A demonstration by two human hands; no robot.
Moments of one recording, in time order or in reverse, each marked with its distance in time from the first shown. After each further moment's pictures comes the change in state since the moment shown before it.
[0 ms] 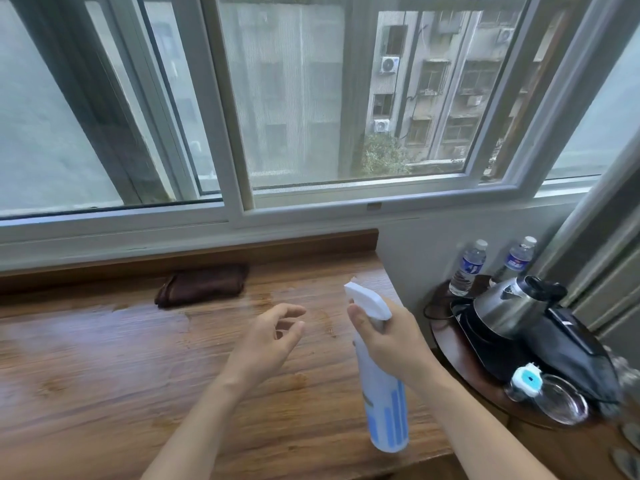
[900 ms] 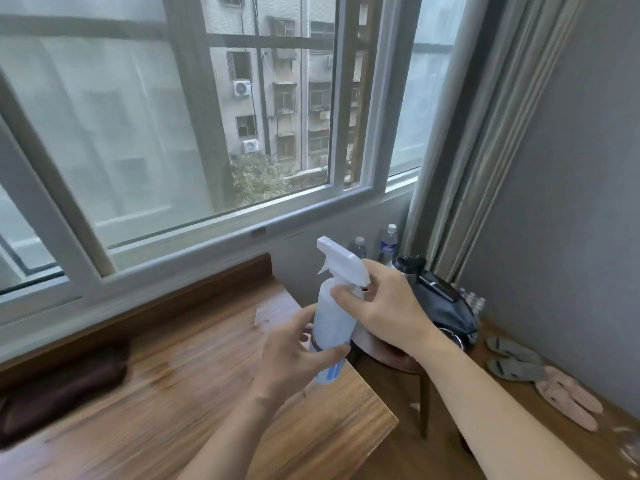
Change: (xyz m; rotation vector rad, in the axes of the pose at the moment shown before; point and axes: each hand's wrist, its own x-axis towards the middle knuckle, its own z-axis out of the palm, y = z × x) left_hand 0.040 0.098 0.105 -0.165 -0.284 0.463; right_hand -0.025 -0.040 -0.111 0.007 0.339 -0.094
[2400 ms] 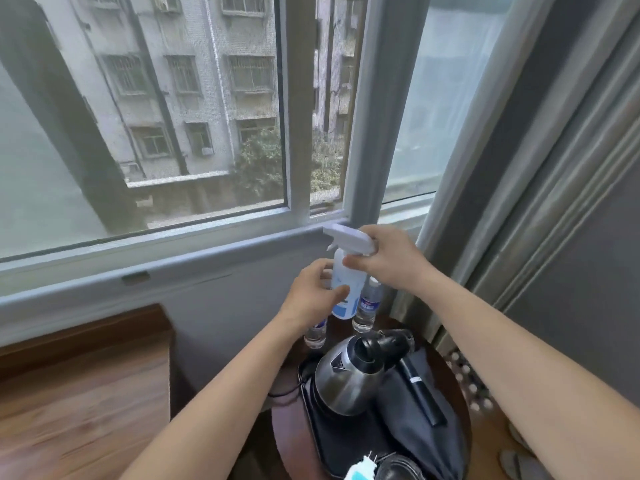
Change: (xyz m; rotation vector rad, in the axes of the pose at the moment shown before) left_hand 0.410 -0.004 0.210 -0.141 0.100 -0.394; right_hand 0.357 0.234 -0.234 -0.393 -0.266 -0.024
